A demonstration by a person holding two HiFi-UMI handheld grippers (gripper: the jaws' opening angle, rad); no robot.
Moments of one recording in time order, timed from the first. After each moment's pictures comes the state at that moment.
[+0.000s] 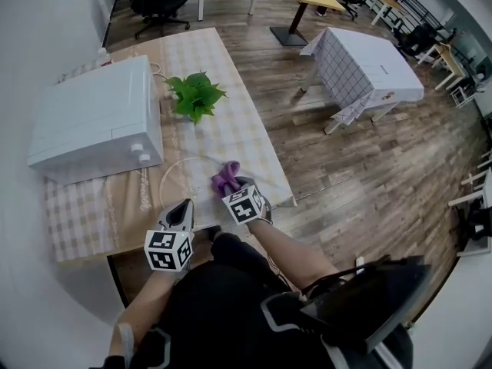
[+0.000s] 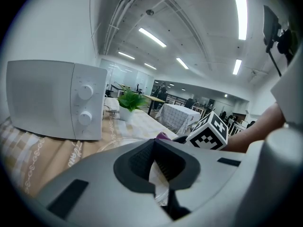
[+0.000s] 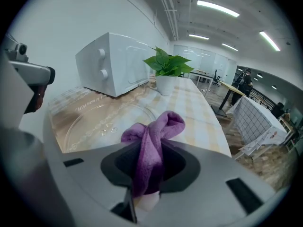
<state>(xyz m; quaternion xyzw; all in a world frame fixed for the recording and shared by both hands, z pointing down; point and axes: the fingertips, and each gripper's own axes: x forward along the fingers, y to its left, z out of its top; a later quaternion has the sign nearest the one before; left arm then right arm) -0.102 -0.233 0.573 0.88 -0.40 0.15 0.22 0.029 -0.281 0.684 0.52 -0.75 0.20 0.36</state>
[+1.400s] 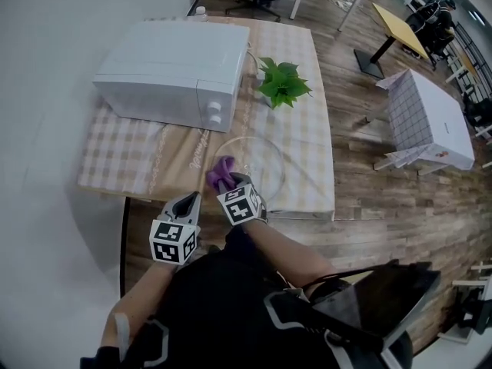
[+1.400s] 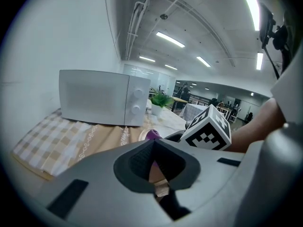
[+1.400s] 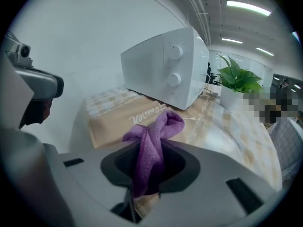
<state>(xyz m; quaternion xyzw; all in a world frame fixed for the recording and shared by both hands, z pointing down) -0.224 -0.168 0.579 0.80 -0.53 0.16 0.22 -0.169 -0.241 0.682 0.36 -0.85 0.16 0.34</state>
